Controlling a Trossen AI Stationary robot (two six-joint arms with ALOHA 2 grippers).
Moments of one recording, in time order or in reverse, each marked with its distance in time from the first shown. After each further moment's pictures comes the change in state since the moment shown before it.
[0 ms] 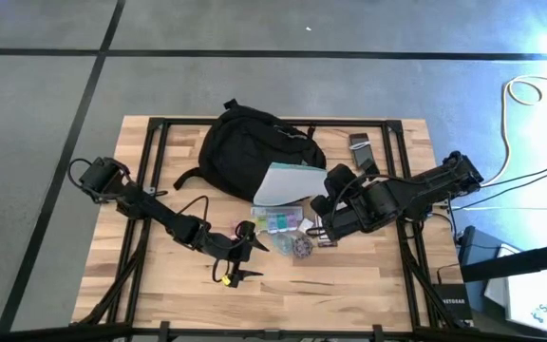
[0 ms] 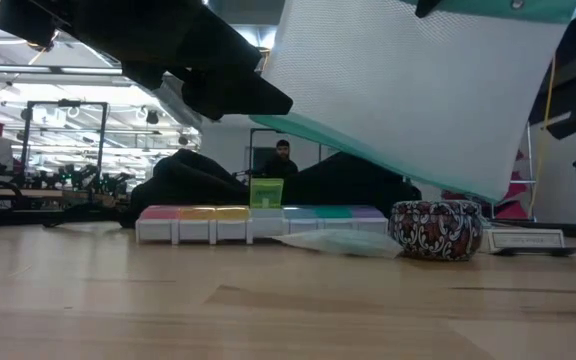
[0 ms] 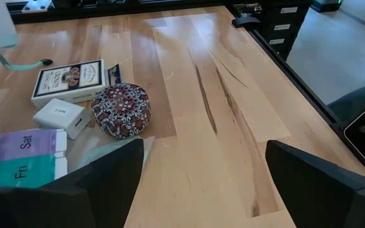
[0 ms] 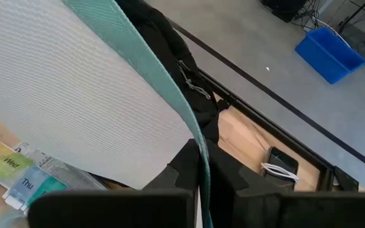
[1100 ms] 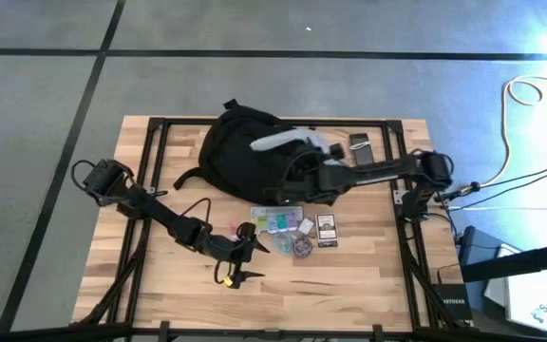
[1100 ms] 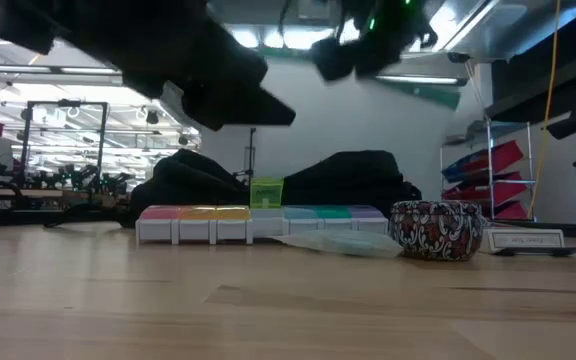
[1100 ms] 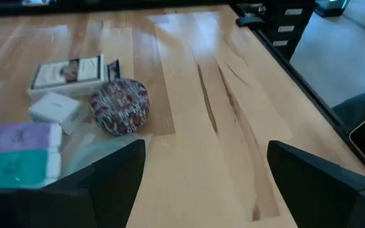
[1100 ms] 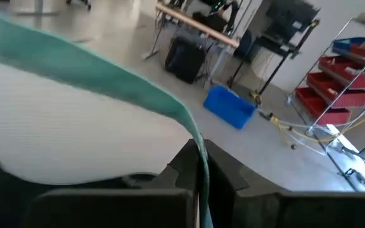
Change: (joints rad) left arm -0.011 0.048 0.001 0.036 -0.008 -0.048; right arm -0.329 0.224 -0.207 0.604 0.425 -0.244
